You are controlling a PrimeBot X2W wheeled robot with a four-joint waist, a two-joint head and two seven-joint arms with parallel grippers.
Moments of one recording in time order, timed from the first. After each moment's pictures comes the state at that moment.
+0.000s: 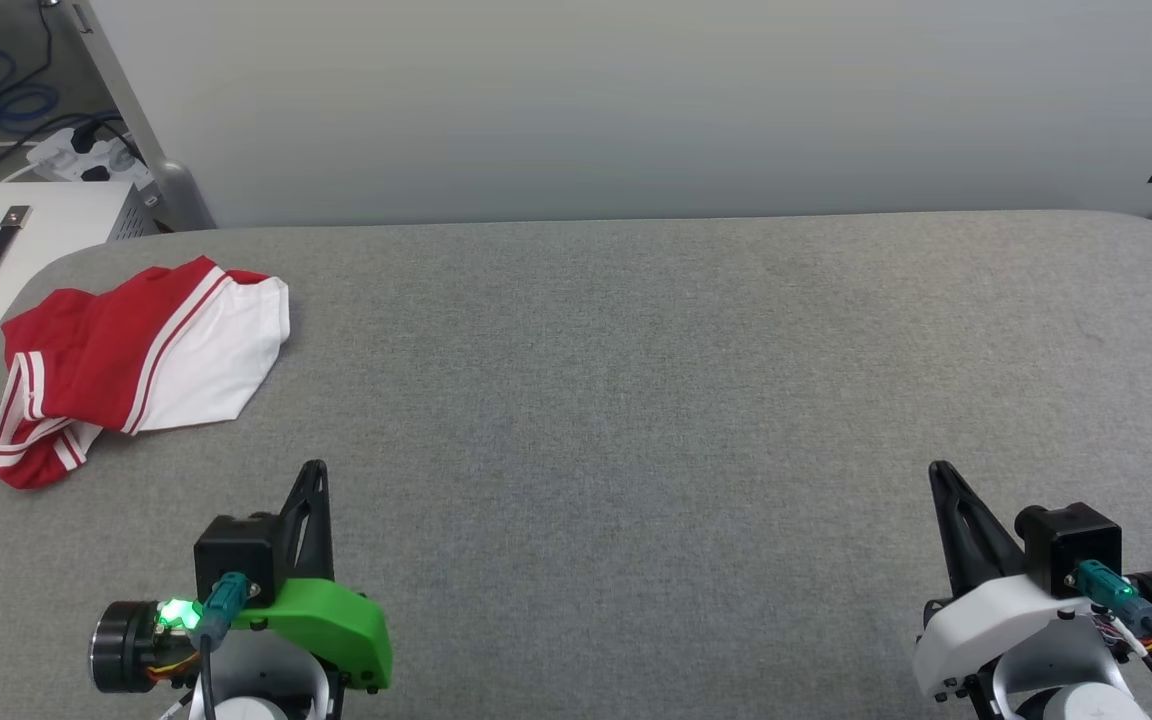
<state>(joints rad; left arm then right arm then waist) 0.02 0.05 0.00 0.00 -0.01 0.00 0.00 0.02 -0.05 0.00 0.00 0.01 0.13 0.00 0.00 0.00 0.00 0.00</state>
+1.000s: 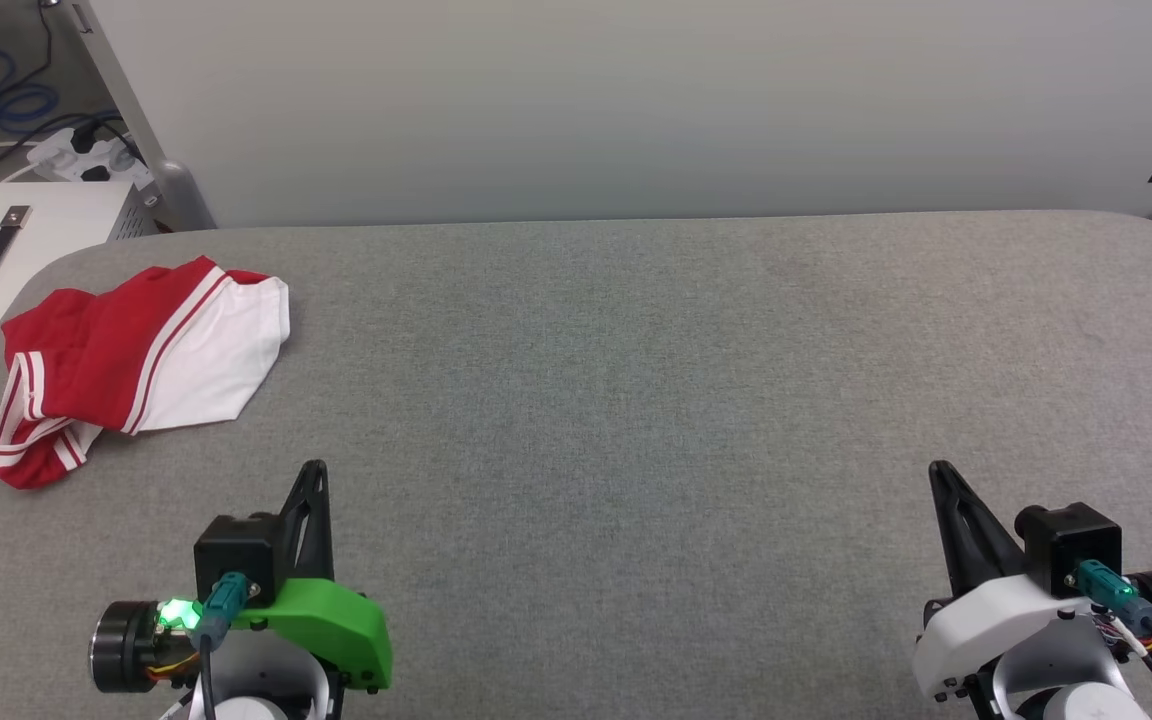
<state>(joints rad) 0.02 0.05 0.00 0.00 -0.01 0.00 0.00 0.02 -0.05 0.00 0.00 0.01 0.13 0.00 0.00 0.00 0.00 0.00</state>
